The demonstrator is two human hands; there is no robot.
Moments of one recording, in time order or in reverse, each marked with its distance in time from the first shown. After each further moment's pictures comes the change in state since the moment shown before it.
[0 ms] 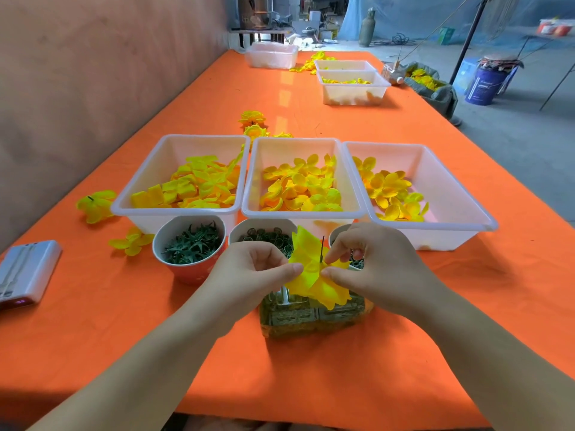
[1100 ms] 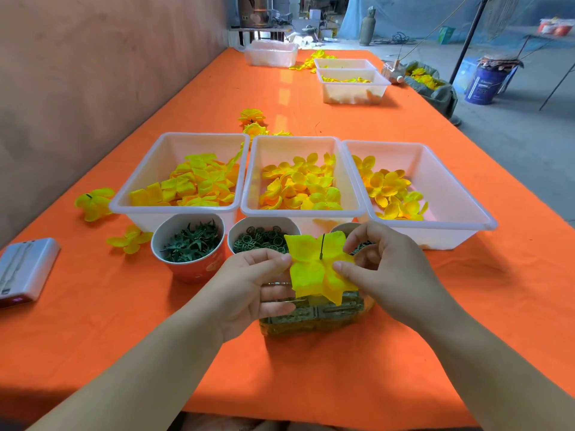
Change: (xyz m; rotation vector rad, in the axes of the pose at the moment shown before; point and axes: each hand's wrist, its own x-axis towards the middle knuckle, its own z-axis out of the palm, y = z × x) left_hand 0.002 -0.008 0.005 -0.553 -0.139 -0.322; right_hand -0.016 0.003 0.004 0.316 0.100 0.200
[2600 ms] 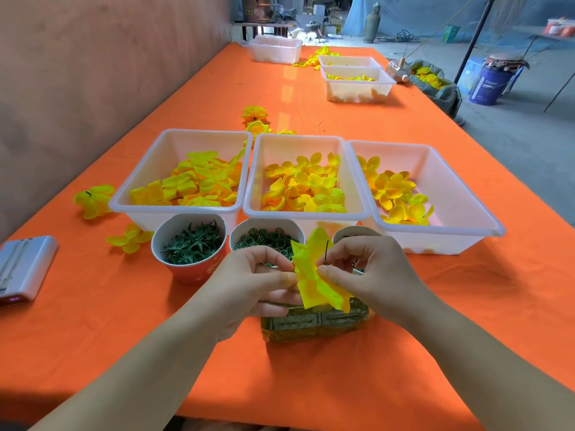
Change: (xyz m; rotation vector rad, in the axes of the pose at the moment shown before) left_hand -0.002 0.007 -0.007 0.231 0.067 0.066; right_hand 0.023 0.015 0.015 0.031 -0.134 -0.227
